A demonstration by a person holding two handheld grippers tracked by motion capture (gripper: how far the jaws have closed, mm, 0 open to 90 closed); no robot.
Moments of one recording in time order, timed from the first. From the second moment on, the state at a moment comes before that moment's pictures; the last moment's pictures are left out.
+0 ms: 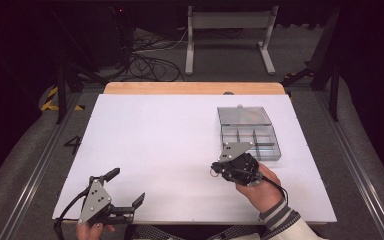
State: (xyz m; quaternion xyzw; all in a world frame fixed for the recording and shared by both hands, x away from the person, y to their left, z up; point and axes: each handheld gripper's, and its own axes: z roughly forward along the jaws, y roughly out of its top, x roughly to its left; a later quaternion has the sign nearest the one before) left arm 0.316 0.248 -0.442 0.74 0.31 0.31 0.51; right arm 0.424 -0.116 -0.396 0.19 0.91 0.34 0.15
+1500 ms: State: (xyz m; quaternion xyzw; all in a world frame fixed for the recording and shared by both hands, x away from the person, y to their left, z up) left arm 0.316 0.249 -0.442 0.75 0.30 0.31 0.51; right arm 0.490 -0.188 -0.369 0.33 0.87 0.31 0.20
